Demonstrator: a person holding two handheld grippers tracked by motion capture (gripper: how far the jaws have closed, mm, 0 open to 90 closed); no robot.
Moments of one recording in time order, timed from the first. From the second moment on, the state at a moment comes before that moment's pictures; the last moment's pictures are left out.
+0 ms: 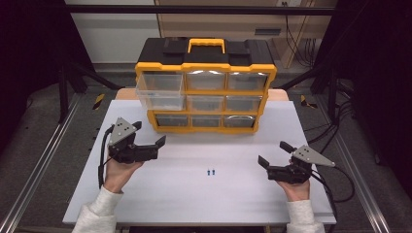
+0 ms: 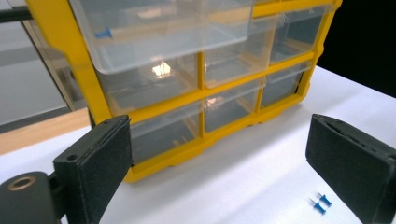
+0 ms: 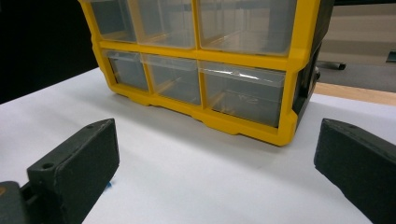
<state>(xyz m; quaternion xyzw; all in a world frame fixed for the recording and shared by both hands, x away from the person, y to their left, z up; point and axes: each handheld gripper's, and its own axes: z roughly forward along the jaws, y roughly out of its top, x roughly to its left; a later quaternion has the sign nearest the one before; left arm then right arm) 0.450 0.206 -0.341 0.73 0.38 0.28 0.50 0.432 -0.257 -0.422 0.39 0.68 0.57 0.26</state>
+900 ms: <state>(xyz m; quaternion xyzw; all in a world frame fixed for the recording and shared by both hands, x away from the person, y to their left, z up) 0.456 0.149 -0.391 0.78 0.36 0.24 0.46 0.432 -0.256 -0.421 0.40 0.68 0.56 0.26</state>
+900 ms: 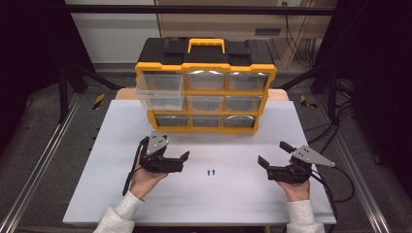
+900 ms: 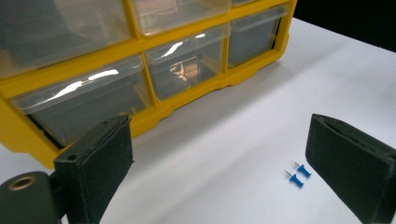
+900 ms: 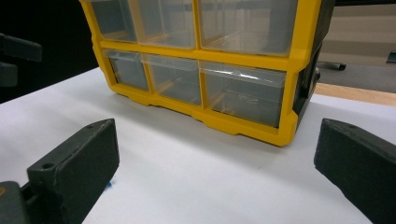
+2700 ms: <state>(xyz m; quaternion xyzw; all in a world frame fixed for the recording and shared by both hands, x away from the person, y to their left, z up) 0.460 0.063 -0.472 0.84 0.38 0.18 0.35 0.432 -0.256 -0.421 0.39 0.68 0.56 0.26</state>
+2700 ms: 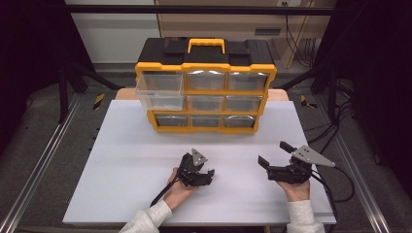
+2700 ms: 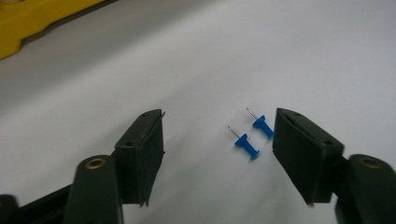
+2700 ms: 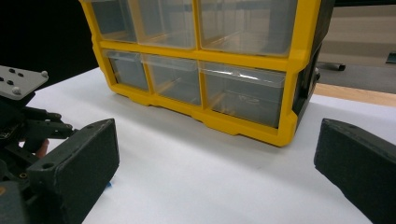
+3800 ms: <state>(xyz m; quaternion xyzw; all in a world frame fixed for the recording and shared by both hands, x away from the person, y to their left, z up) 0.453 0.053 -0.475 0.85 0.37 0.18 0.33 0.431 -0.256 -0.421 0.40 0.67 0.57 0.26</state>
